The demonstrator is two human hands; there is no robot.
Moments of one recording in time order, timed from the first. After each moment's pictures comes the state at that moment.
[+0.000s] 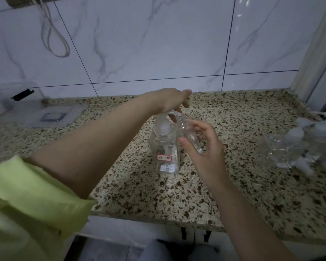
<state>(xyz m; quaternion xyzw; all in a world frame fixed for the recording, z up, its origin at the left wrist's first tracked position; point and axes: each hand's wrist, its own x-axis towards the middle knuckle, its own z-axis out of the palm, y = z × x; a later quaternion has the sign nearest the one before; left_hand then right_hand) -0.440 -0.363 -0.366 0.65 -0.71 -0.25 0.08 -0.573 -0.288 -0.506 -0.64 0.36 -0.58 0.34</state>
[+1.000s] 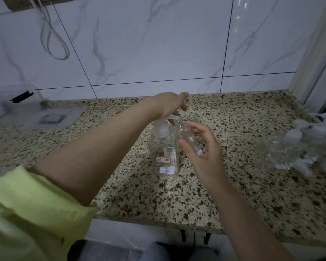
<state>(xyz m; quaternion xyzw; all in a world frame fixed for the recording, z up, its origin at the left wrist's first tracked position) -0.437 -0.366 -0.376 0.66 -0.71 -0.24 0.10 -0.573 -0.288 -0.506 -0.65 0.35 -0.58 0.35</state>
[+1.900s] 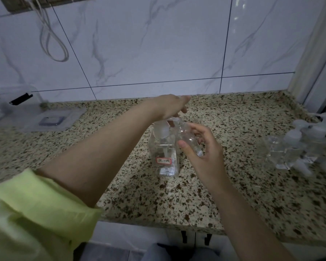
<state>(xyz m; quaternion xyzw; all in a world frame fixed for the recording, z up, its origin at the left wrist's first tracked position) -0.438 -0.367 -0.377 0.65 -0.72 -0.23 0.08 -0.574 -0.288 -0.507 -0.65 0.36 -0.58 0.33</state>
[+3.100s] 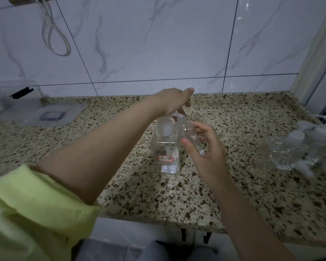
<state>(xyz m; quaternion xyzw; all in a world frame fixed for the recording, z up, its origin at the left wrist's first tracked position) -0.439 -0.359 -0.370 0.65 -0.71 -0.24 0.14 -0.573 -0.287 -0.507 -0.65 0.37 -0.58 0.32</state>
